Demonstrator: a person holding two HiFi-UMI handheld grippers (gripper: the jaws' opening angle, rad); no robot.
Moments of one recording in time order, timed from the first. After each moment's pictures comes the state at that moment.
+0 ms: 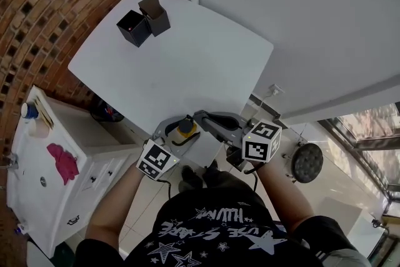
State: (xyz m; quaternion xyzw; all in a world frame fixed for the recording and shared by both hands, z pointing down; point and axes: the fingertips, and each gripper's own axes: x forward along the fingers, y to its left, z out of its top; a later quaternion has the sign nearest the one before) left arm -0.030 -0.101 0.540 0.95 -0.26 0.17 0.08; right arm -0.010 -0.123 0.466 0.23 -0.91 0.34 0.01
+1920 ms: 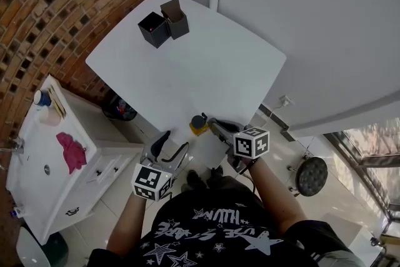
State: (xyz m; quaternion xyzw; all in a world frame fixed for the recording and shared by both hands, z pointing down) left arm -0.109 -0.068 0.503 0.86 -0.45 0.13 0.17; right arm -0.011 -0.129 0.585 0.30 -0.86 0.39 0.12
